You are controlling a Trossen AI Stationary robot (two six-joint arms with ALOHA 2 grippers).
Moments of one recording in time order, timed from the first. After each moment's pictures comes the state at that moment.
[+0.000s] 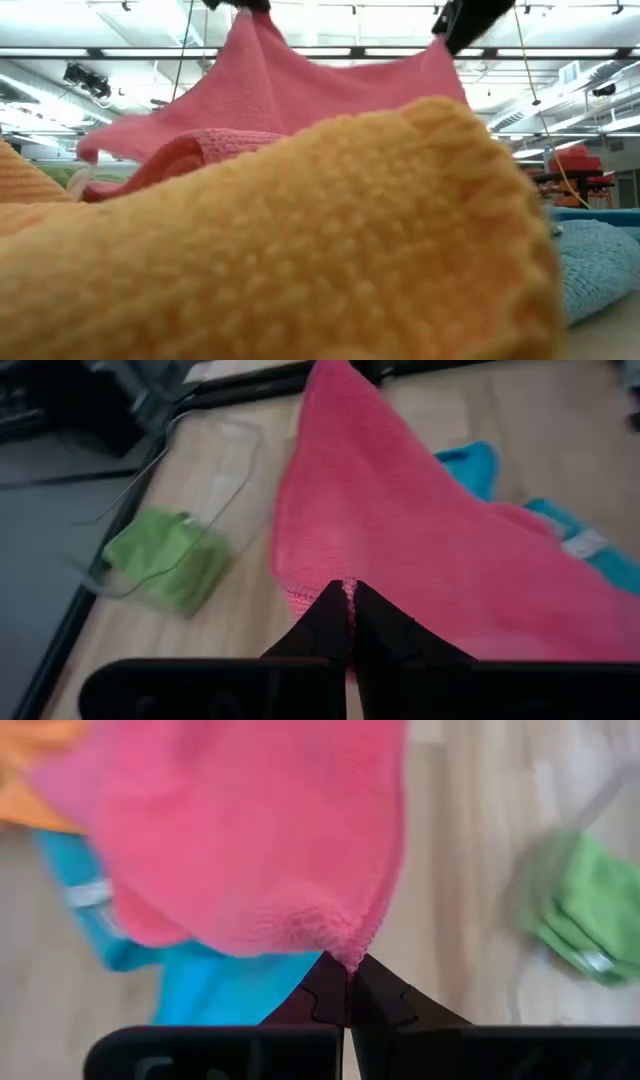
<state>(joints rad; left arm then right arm) -0.30 1.32 1.16 -0.52 -0.50 -0.09 0.13 1.33 1.25 -0.96 0.11 0.11</state>
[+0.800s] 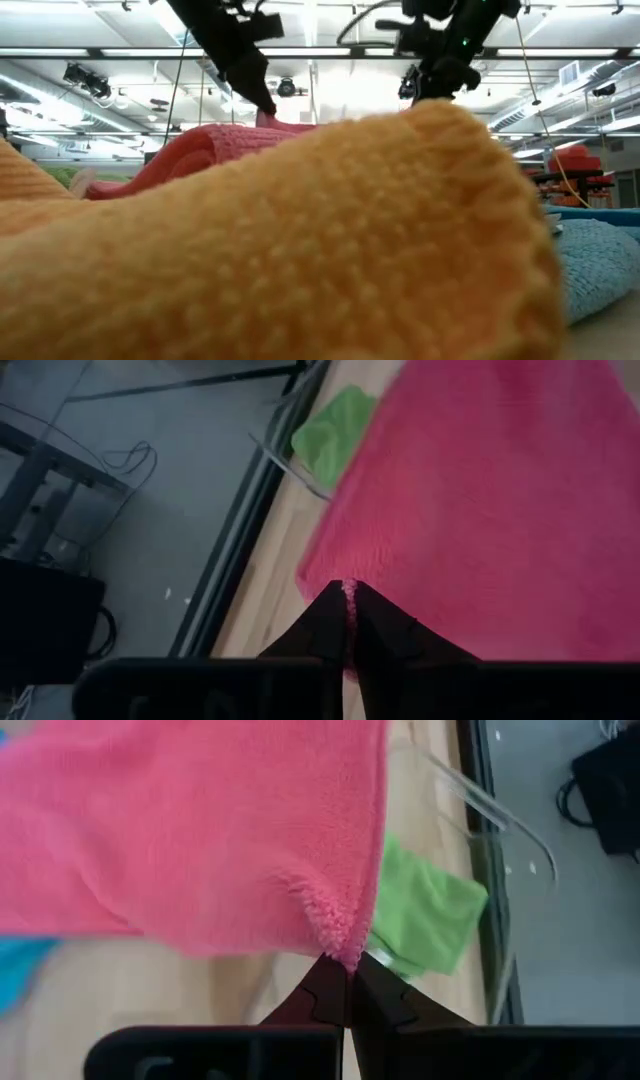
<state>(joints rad) 0.11 1.41 1.07 -0.46 -0.56 0.14 -0.26 1.35 1.10 -0.70 0.20 -0.36</state>
